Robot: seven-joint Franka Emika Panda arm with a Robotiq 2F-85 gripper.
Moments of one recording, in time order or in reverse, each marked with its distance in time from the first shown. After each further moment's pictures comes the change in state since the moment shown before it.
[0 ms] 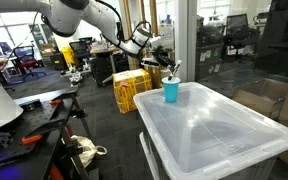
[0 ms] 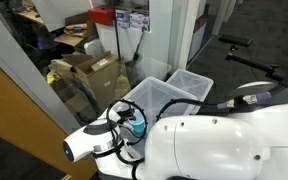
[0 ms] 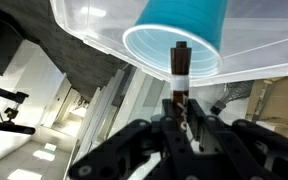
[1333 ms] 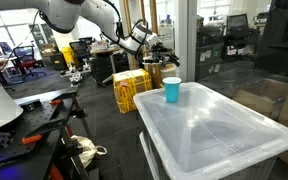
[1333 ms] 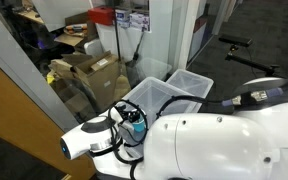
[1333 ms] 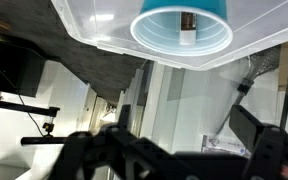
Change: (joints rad) arm 0.027 -0.050 -0.017 -0.062 0.000 -0.042 0.222
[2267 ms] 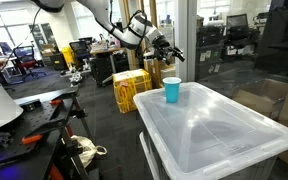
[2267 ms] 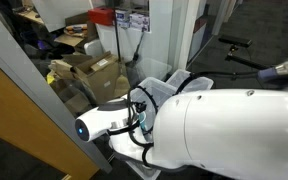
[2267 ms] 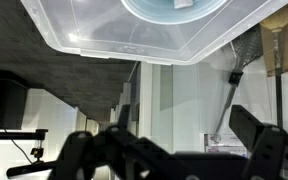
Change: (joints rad) arm 0.124 -0.256 -0.091 -0.516 -0.008 0.387 0.125
